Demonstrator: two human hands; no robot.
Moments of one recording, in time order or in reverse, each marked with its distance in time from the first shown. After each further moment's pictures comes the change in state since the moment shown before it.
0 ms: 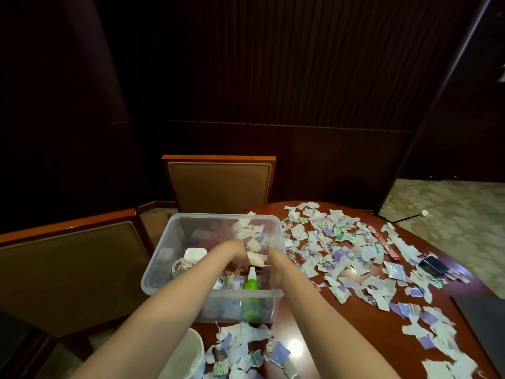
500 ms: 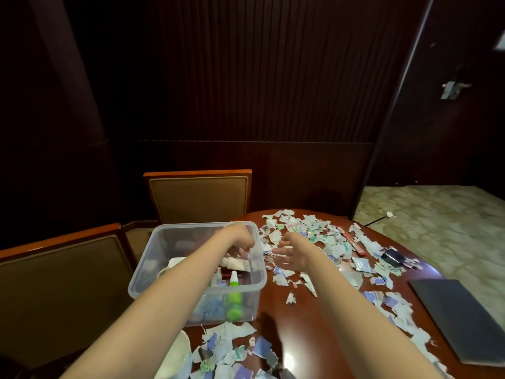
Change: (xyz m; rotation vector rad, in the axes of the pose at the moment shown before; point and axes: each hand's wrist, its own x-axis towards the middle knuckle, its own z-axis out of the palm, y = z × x) left_hand -0.060 0.052 -0.019 -0.206 0.100 0.169; right_hand -0.067 -0.024 -0.080 0.054 0.068 -0.163
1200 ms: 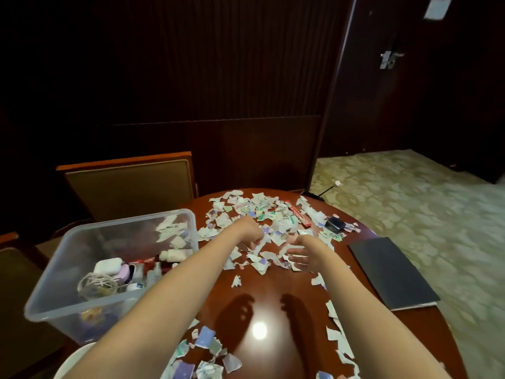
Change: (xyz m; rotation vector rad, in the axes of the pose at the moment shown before) left_hand 0.026 0.115 0.106 0.025 -0.085 0.169; right_hand 0.000 0.038 -0.159 0.037 0.262 0.086
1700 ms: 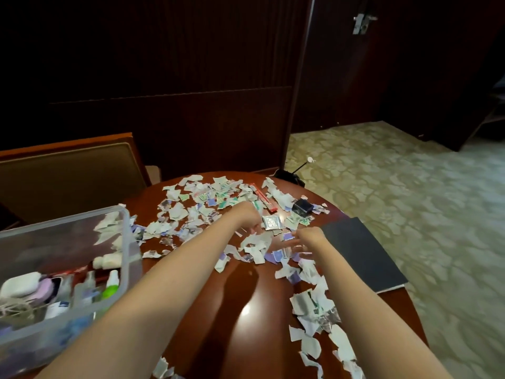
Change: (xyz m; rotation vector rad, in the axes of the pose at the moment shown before) left_hand 0.075 0.075 0.065 0.012 -0.079 0.094; right_hand 0.067 0.010 -0.091 -0.108 0.198 -0.029
